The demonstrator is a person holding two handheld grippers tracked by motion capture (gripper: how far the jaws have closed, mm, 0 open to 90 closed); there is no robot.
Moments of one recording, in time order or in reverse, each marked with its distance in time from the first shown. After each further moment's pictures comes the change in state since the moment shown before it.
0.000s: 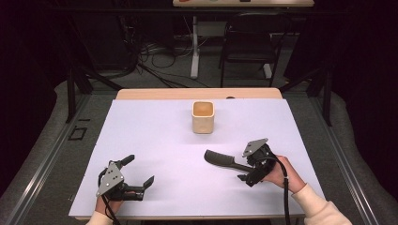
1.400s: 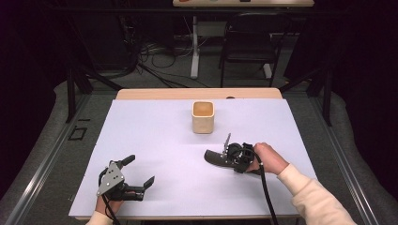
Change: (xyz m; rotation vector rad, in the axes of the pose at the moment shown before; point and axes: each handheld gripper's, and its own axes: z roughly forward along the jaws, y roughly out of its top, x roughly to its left) left arm 0.000 -0.001 0.001 0.007 -0.012 -0.004; right arm -0.004 0.050 0.050 0.416 0.078 -0.216
